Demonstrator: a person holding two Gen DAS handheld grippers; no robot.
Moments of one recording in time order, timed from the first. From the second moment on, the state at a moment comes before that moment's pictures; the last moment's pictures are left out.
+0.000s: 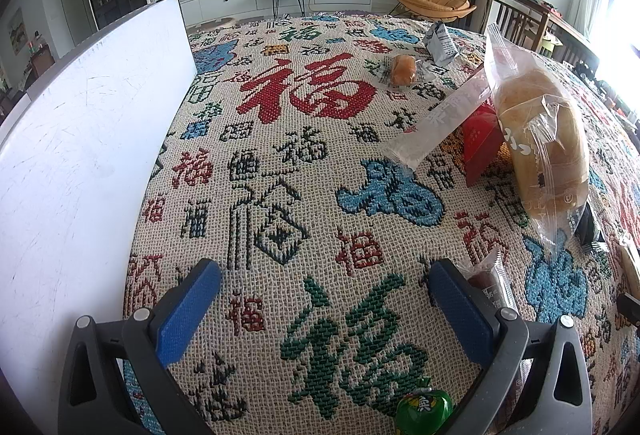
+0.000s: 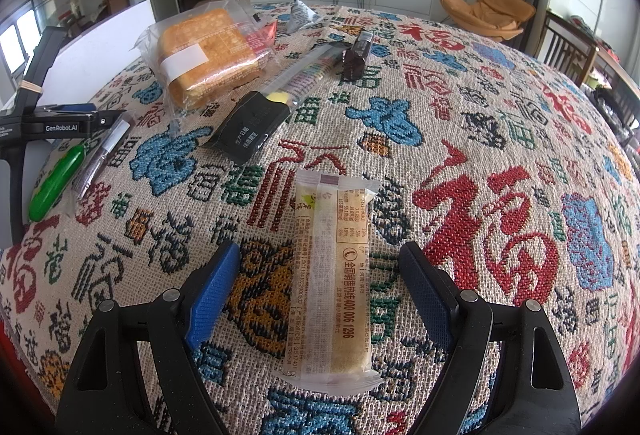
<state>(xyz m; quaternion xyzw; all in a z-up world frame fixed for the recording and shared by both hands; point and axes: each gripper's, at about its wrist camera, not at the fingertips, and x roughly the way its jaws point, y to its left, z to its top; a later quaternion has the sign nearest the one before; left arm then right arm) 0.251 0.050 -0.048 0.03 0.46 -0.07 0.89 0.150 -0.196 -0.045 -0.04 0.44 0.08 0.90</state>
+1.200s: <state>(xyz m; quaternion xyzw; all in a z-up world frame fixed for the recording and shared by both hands) 0.251 0.050 -0.048 0.03 0.46 -0.07 0.89 0.151 -0.196 -0.045 -0.04 0.44 0.08 0.90</state>
